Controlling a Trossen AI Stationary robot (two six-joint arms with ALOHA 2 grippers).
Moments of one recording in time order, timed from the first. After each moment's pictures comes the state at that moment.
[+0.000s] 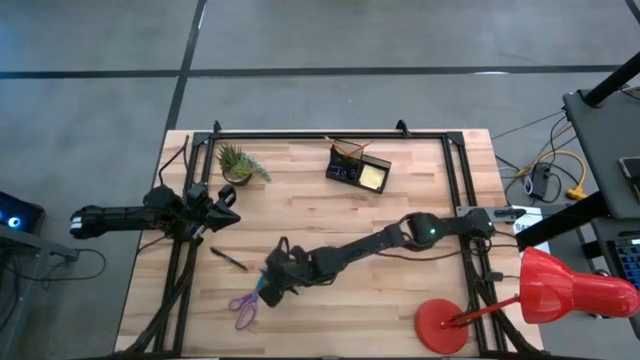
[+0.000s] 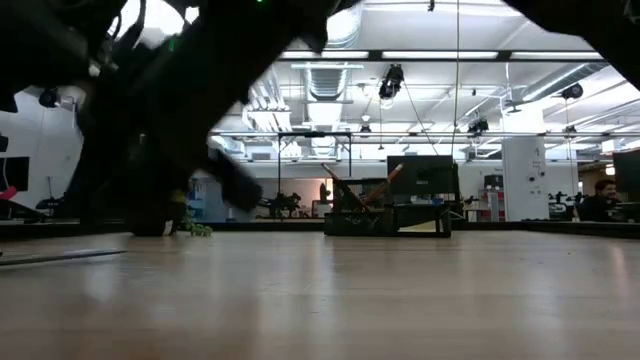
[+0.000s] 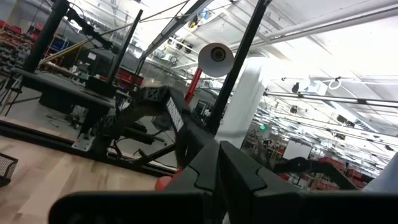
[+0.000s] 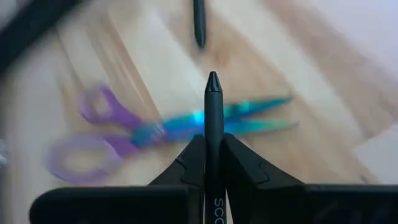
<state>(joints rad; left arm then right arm) 0.07 0.13 0.00 0.44 0.30 -0.54 0.29 2.55 2.17 -0.43 0.23 0.94</state>
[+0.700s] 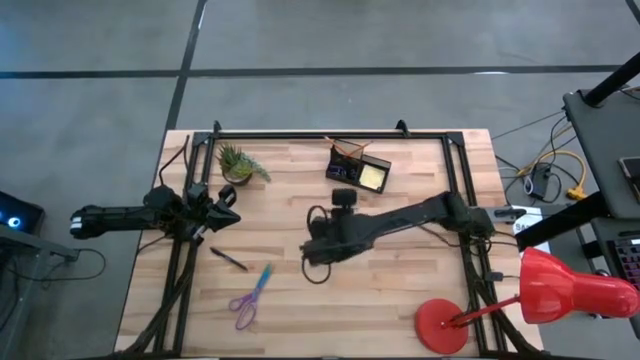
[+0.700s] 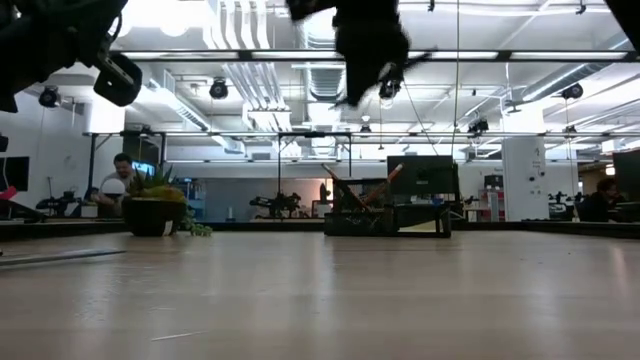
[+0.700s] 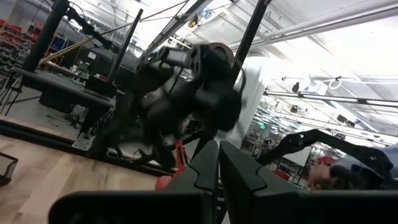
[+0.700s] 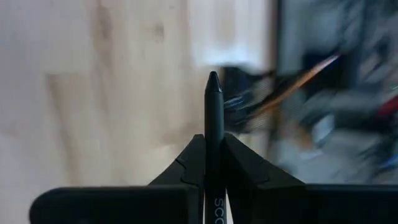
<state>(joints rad) 0.07 0.13 0.00 0.44 0.30 -0.54 0.26 2.19 2.15 -1.55 0.75 0.27</state>
